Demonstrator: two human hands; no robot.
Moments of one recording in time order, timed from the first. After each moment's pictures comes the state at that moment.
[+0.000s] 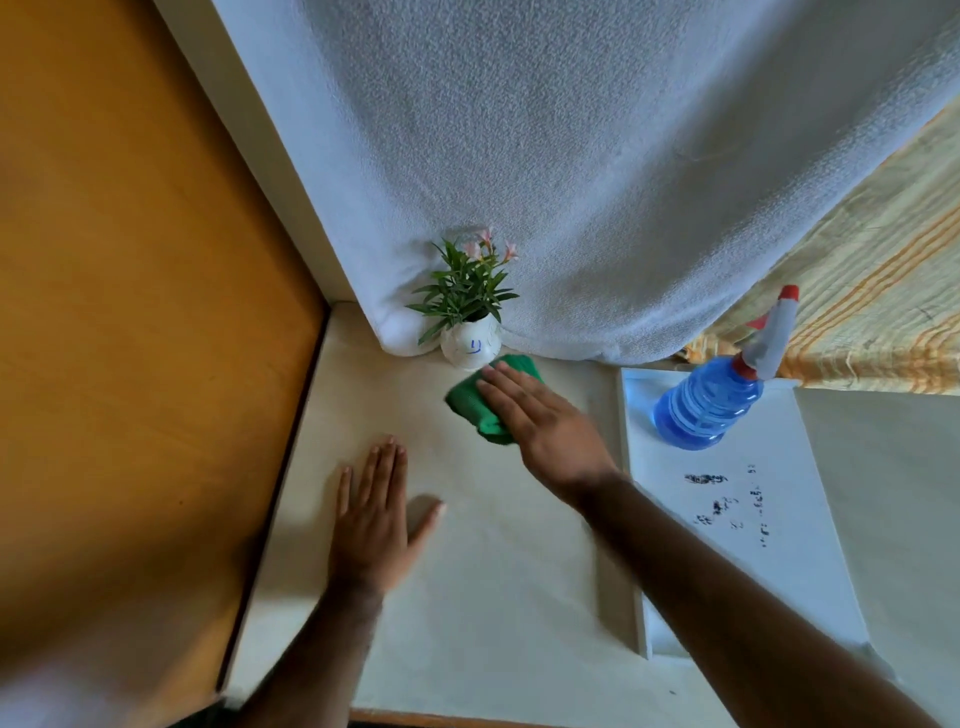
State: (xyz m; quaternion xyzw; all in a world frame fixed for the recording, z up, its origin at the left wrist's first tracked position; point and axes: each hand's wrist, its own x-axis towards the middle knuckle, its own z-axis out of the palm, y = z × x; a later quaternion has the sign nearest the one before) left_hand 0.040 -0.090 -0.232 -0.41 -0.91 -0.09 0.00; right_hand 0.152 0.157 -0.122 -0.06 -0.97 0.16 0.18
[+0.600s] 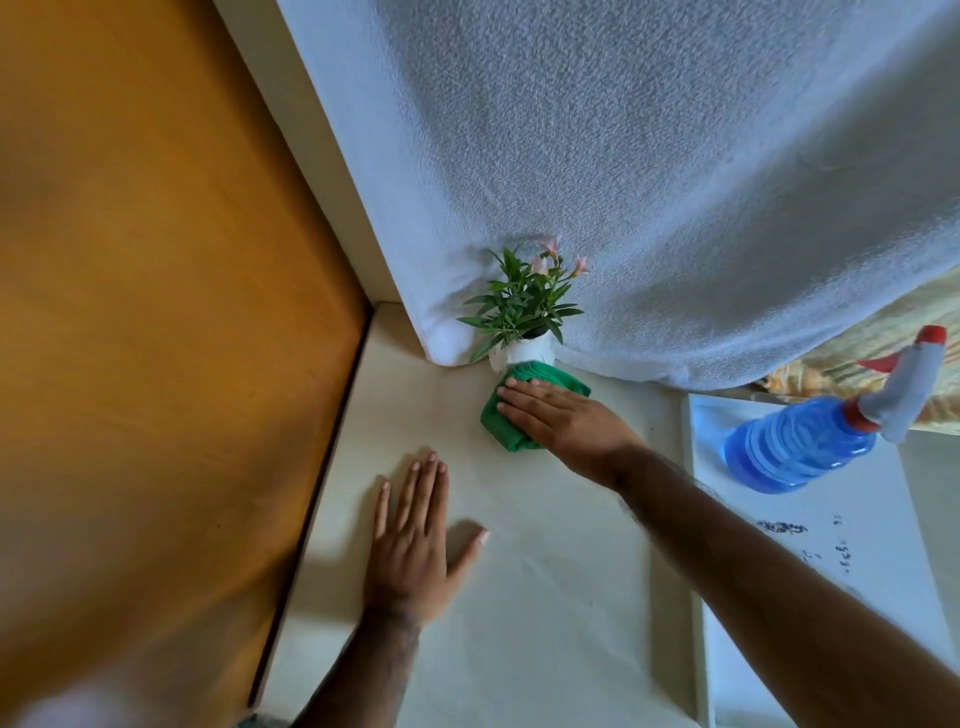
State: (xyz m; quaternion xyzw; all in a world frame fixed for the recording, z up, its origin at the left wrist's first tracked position) left_hand 0.037 -0.092 -0.237 -0.41 -0.91 -0.09 0.03; right_hand 0.087 0.195 -0.157 0.13 -0.99 0.07 0.09
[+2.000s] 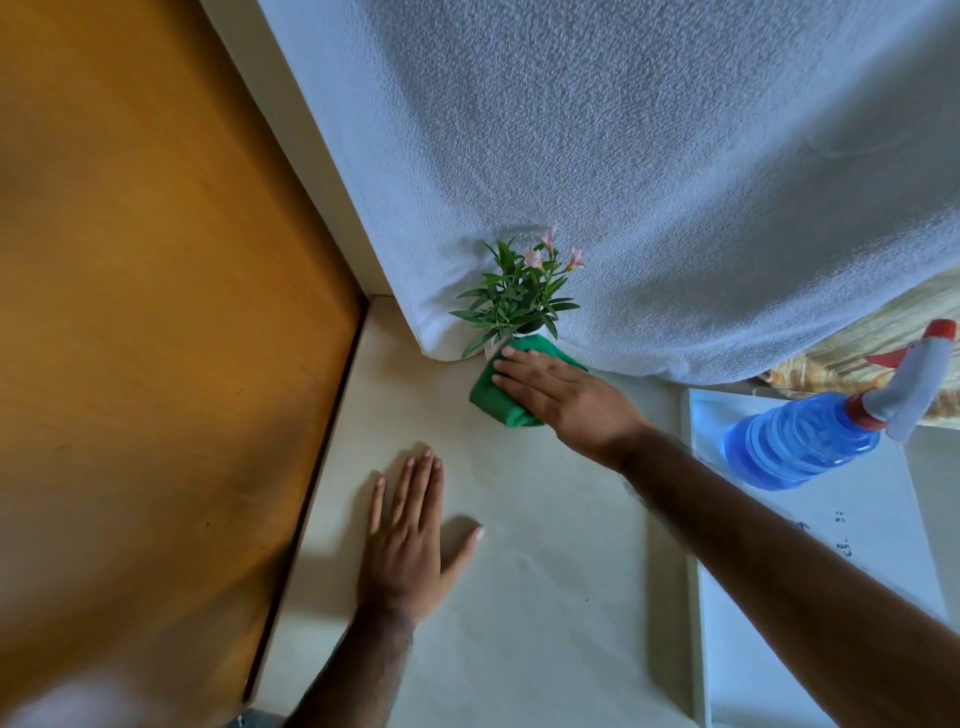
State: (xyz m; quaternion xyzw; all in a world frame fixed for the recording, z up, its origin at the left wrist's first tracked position) left_hand 0.036 -0.089 -0.229 -0.41 -0.91 -0.06 0.01; right_hand 0.075 0.210 -0.141 0.13 -0.97 0.13 0.14
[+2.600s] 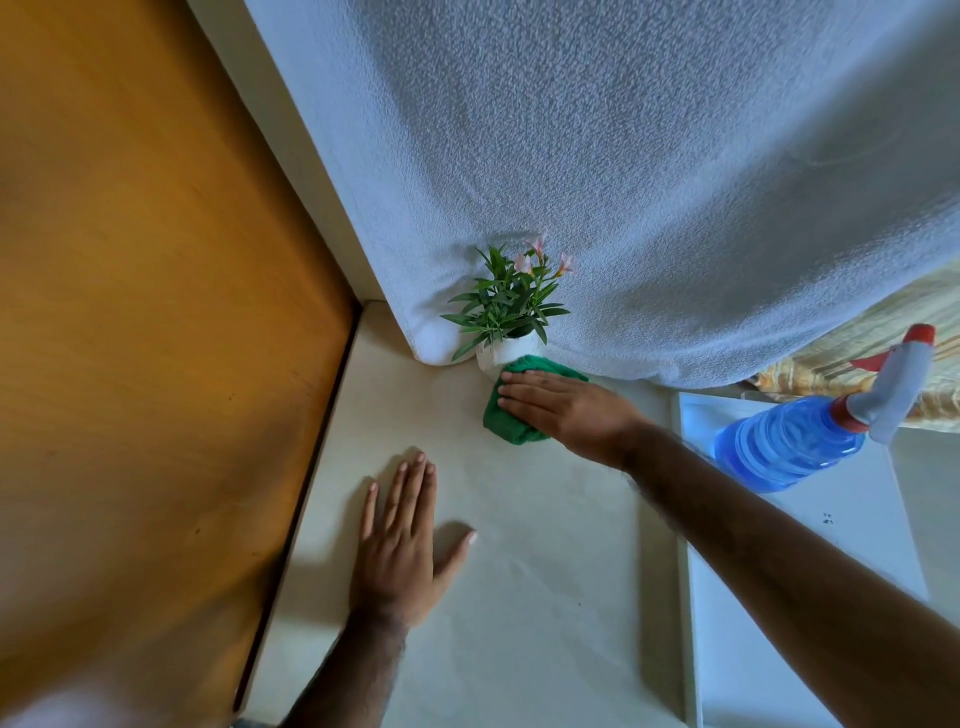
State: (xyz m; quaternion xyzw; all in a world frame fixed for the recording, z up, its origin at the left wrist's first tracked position) left_hand 0.037 -0.090 -0.229 -0.41 -0.91 -0.06 0.01; right_hand 0.084 0.221 -0.141 0.16 -0.97 0.12 0.10
